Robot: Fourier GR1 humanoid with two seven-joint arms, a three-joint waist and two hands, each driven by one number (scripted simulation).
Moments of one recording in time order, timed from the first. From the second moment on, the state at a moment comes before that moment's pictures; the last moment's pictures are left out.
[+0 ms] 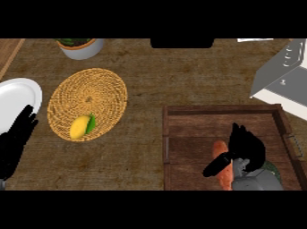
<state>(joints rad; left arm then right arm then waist) 0.04 0.55 -0.11 -1.40 0.38 0.16 0.00 -0.13 -0.12 0.28 -1.57 0.90 0.42 1.13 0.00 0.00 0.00</state>
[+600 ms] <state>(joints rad) 0.03 0.53 -0.09 -1.40 0.35 0.14 0.02 -0.10 -0.06 0.22 -1.56 0.99 0.45 1.07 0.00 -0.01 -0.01</state>
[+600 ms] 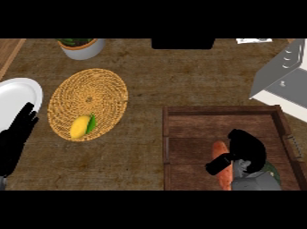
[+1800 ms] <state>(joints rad) 0.04 0.49 -0.03 -1.38 0.31 0.10 0.02 0.07 -0.40 0.03 -1.88 0.93 0.12 0.34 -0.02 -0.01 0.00</state>
